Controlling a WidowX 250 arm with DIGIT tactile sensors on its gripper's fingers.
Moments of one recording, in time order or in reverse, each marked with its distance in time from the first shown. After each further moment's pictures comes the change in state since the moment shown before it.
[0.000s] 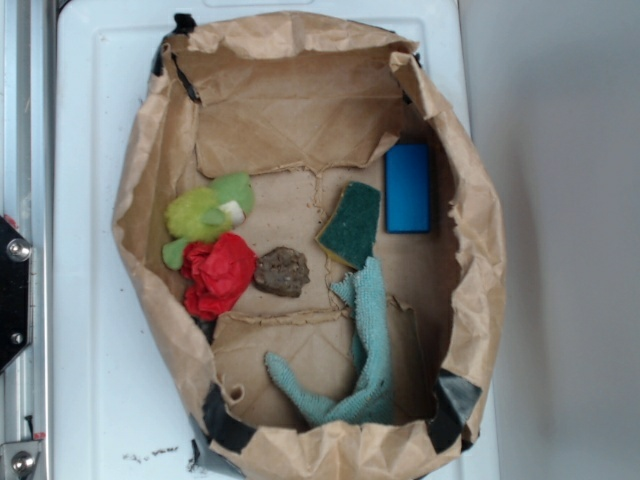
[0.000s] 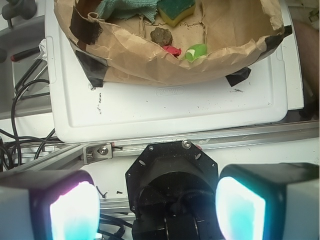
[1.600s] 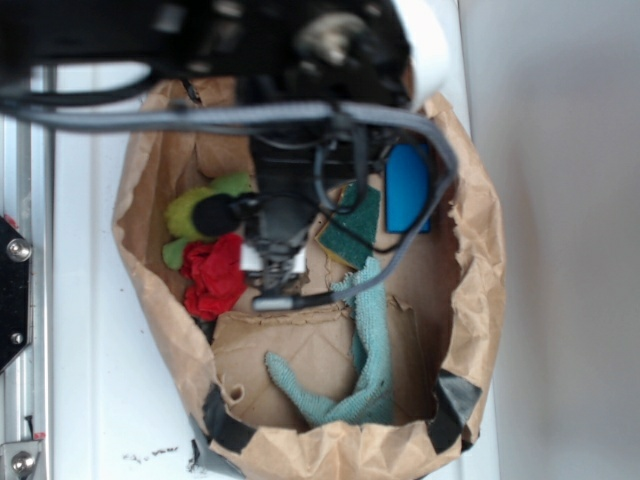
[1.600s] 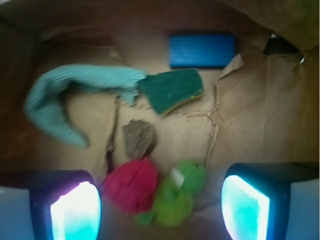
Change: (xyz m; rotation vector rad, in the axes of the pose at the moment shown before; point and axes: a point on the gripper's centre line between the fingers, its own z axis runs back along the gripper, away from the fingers) arm 0.139 0.078 -0.136 -0.031 0.013 -0.060
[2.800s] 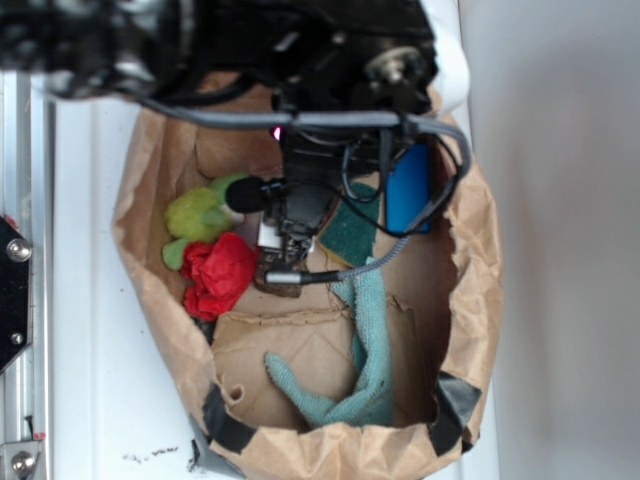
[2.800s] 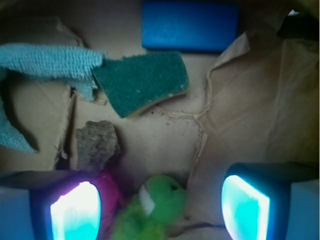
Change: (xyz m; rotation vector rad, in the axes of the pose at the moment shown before) arm 0.005 0.017 -0.032 0.031 0.089 -0.097
